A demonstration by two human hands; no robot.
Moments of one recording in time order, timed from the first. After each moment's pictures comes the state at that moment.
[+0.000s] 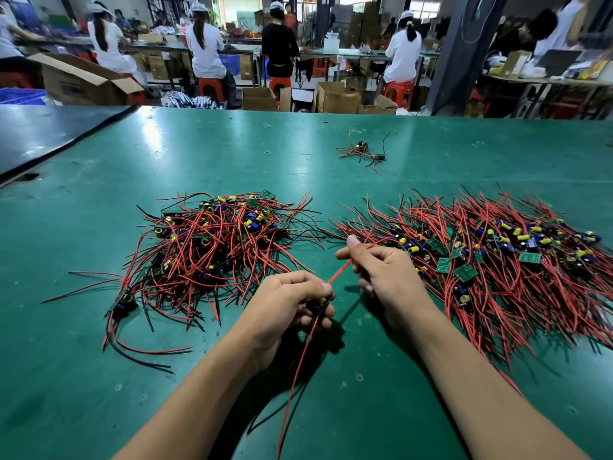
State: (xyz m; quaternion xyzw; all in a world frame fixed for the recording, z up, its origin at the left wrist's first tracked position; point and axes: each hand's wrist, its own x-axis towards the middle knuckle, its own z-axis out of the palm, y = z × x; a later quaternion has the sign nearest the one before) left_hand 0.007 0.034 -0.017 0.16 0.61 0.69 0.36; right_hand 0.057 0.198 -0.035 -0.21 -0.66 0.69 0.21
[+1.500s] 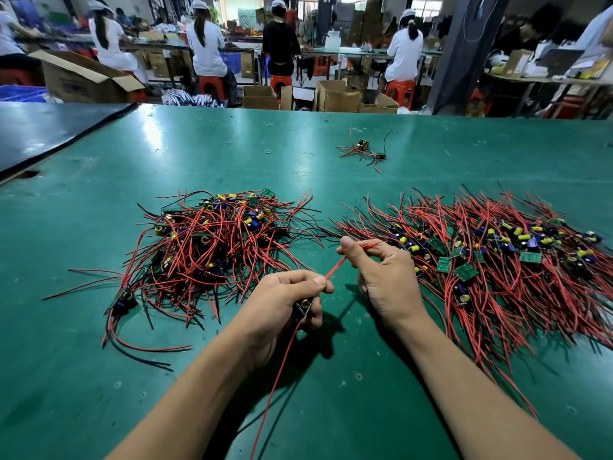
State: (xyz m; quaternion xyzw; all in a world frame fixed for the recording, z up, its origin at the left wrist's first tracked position) left_hand 0.000 0.031 -0.025 0.18 0.56 0.71 0.38; right_hand 0.053 0.197 -0.045 -0.17 -0.70 0.61 0.33
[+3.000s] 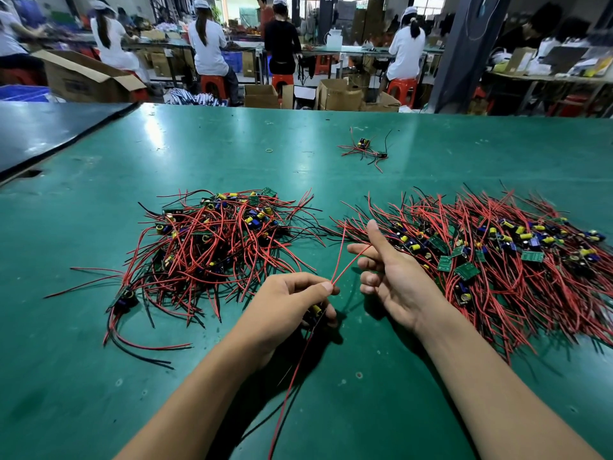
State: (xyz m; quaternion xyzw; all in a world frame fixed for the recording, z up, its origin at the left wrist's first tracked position) left_hand 0.005 0.036 -0.031 0.22 0.66 0.65 0.32; right_hand 0.057 0.206 -0.027 -0.28 -0.52 0.79 0.16
